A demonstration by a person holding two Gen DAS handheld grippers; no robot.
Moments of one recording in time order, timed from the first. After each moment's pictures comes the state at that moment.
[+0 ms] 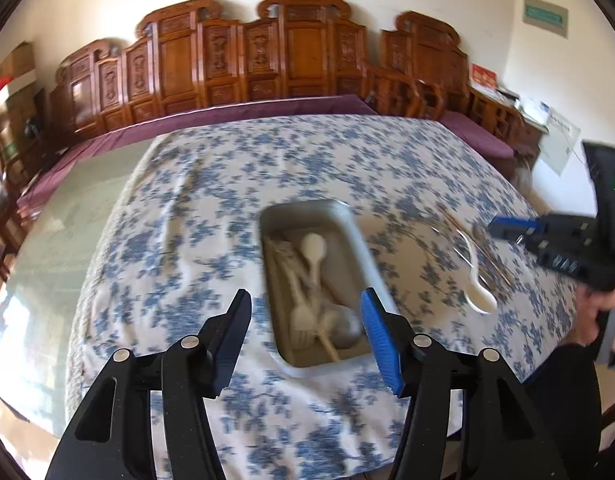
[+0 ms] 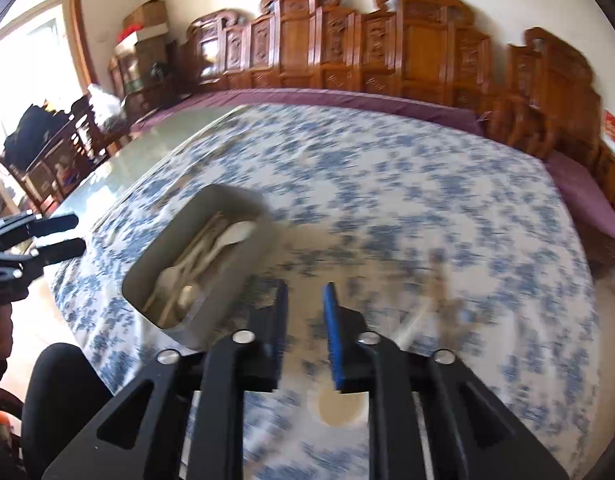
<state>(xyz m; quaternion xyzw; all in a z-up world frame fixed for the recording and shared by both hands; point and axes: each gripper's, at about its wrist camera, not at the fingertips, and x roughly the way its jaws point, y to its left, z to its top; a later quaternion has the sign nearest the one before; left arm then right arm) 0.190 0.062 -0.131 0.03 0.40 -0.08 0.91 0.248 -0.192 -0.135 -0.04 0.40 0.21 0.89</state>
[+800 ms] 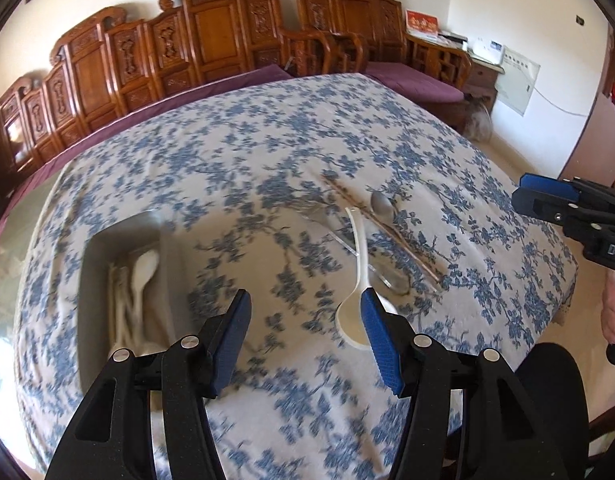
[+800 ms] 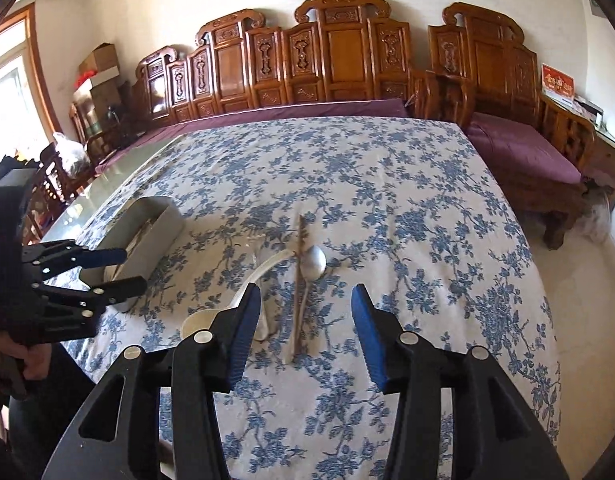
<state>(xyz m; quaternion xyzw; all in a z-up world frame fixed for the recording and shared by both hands) 0.230 -0.125 -0.177 0.09 0.44 -0.16 0.88 0.212 -0.347 -0.147 0.02 0.38 0.14 0.91</state>
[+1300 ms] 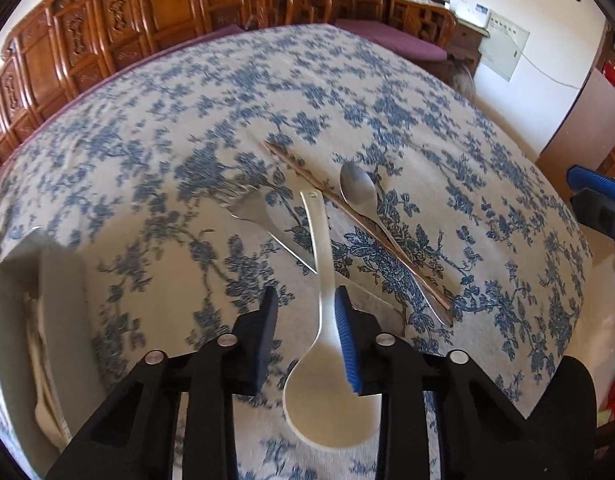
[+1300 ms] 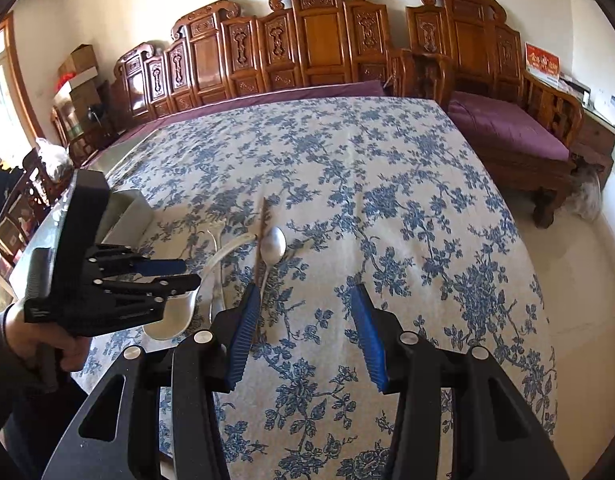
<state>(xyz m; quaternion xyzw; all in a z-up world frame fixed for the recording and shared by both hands) 0.295 -0.180 -0.247 0.11 0.50 -0.21 0.83 0.224 -0.375 -0.171 0.03 0.41 0.12 0.90</state>
